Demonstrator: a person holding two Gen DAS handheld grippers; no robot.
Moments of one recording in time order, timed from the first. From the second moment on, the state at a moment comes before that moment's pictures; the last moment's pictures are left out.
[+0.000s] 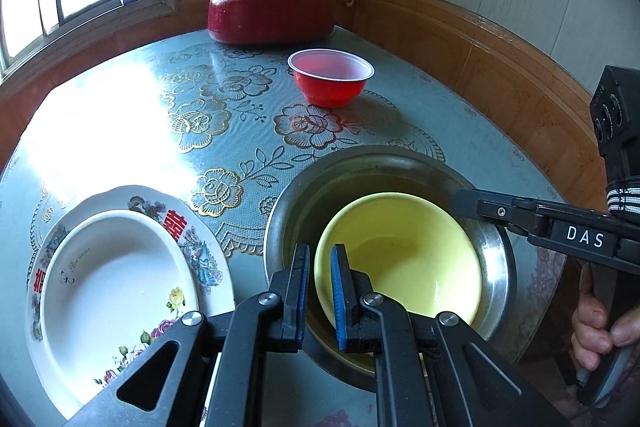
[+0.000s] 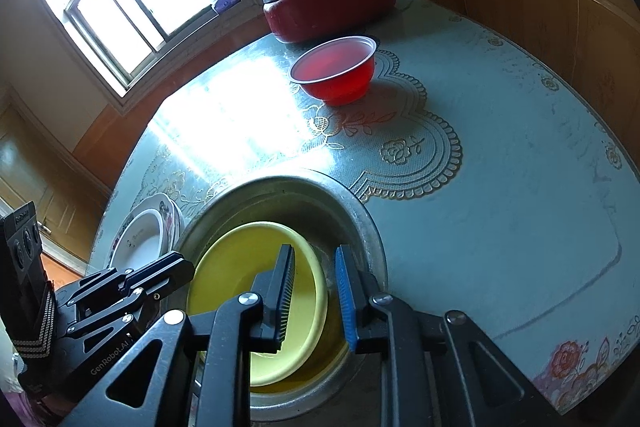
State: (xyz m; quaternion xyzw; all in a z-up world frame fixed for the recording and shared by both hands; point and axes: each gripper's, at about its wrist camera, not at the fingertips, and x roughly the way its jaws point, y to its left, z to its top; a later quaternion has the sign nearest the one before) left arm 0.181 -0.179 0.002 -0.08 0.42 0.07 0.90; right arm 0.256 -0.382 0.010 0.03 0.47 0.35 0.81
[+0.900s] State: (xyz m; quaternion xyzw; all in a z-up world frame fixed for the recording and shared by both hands) left arm 0.225 -0.185 0.008 -0.08 0.41 0.07 0.90; right arm 0.316 -0.399 0.015 0.06 0.49 0.35 0.80
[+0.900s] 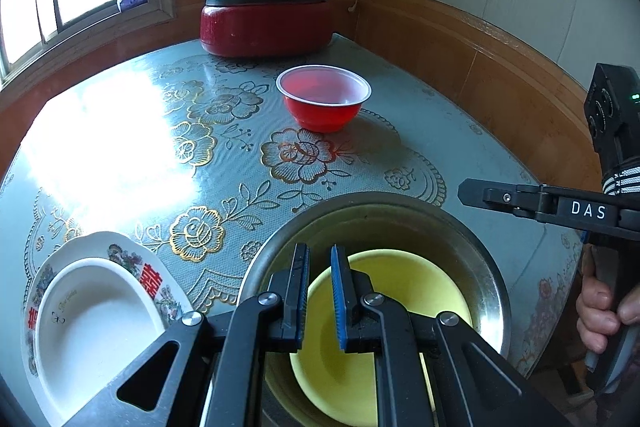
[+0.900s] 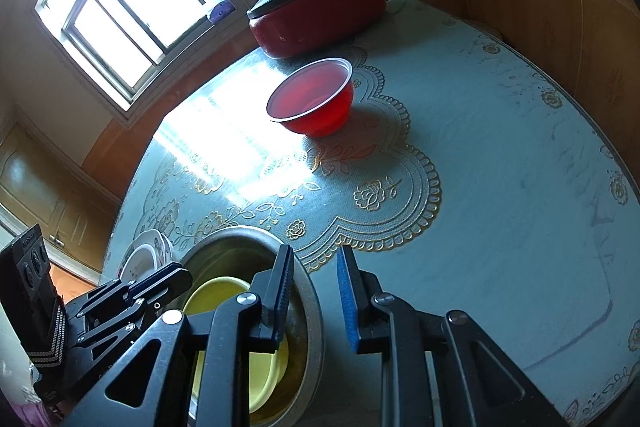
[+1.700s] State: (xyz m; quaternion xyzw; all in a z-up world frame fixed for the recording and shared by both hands) left arm 0.298 -0.154 0.006 -0.14 0.44 0.08 0.88; right arm 0.389 -0.391 0.011 0.08 0.50 0.38 0.78
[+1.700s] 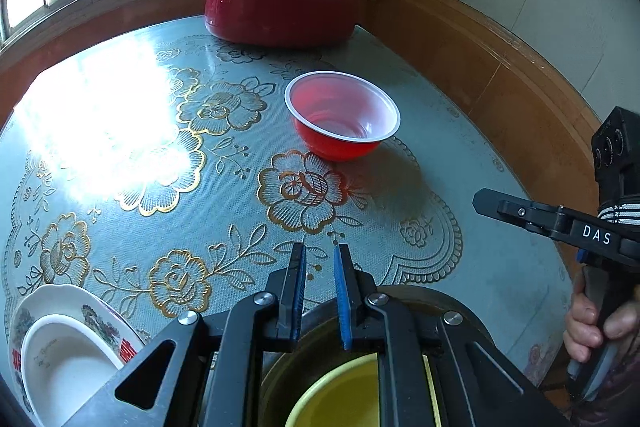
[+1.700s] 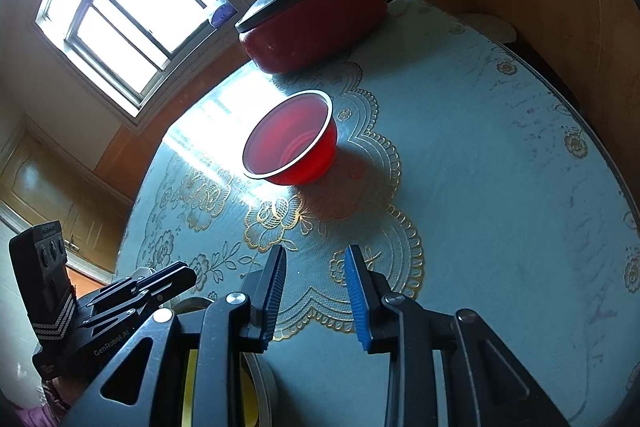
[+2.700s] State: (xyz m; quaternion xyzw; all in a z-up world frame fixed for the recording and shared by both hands) left arm 0.379 -0.116 0.004 -0.21 0.46 0.07 0.86; right arm 0.437 -0.346 0.004 0.07 0.48 0.40 0.78
